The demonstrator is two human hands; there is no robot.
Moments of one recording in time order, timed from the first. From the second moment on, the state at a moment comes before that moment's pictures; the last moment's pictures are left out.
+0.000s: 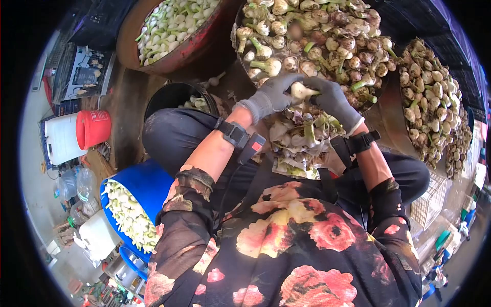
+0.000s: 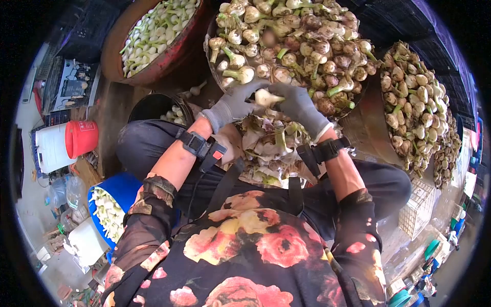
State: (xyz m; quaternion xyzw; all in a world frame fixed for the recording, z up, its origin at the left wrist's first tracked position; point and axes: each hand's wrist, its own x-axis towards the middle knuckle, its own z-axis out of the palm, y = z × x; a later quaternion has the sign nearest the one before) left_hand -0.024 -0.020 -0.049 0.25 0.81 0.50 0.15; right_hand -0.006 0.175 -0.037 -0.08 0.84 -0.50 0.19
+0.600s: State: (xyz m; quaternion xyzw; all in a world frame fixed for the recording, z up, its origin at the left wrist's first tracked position) left_hand 0.007 -0.005 -0.007 0.26 0.85 0.45 0.03; right_hand 0.035 0.165 -0.023 -0.09 0.80 -0.59 0.01
